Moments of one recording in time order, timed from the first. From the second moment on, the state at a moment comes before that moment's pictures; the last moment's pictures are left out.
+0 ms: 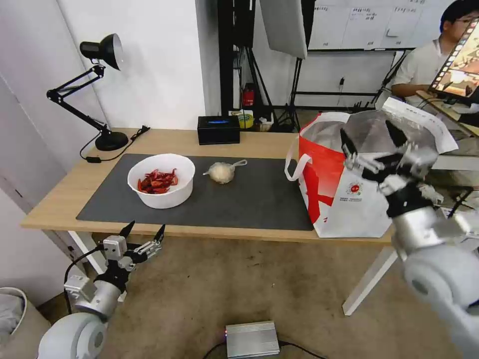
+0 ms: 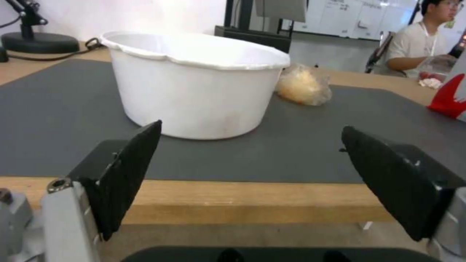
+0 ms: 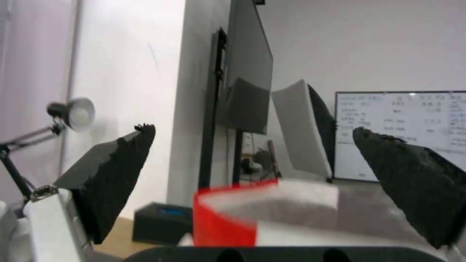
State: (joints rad) left arm 1.56 -1.23 -0.72 -2.04 -0.50 0.05 0.20; right arm -1.39 0.85 0.58 2.23 0.57 0.23 0.15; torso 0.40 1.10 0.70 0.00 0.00
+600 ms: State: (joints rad) left arm 1.56 -1.26 -0.72 -2.04 -0.48 0.04 0.15; right arm -1.58 1.12 0.51 2.09 0.30 0.30 0.21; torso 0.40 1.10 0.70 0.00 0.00
